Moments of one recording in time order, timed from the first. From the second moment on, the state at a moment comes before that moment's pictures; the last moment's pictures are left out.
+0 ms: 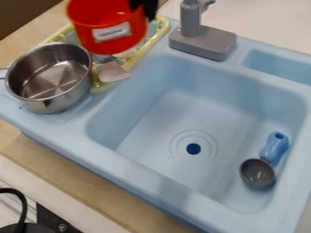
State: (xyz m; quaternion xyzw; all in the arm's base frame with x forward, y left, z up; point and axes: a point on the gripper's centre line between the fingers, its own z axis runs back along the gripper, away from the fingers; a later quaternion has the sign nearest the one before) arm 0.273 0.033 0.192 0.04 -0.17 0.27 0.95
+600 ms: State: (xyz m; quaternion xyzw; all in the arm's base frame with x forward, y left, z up) arm 0.241 0.044 0.191 0.05 -0.17 0.29 0.94
